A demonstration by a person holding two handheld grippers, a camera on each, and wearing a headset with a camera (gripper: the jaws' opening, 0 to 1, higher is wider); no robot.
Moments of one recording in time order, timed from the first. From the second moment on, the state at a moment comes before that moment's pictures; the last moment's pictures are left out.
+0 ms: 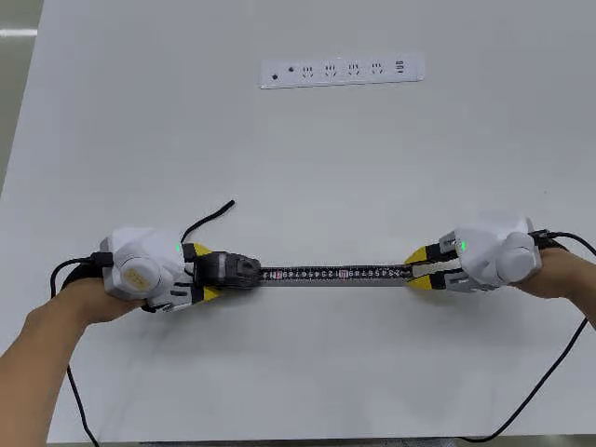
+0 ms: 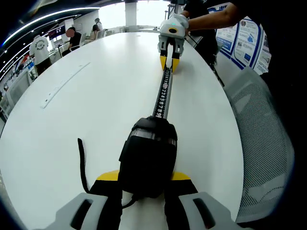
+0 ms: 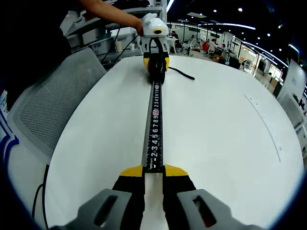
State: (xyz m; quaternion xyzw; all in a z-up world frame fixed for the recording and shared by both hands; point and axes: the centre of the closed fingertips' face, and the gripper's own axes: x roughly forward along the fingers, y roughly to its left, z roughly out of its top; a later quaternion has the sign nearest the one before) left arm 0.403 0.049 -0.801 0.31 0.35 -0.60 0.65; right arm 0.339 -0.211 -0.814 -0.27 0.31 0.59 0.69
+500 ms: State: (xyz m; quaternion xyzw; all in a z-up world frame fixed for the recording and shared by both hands) left arm 0.404 0.048 -0.803 0.33 0.36 -0.58 0.65; right arm 0.342 -0.214 -0.821 -0.30 0.33 0.58 0.68
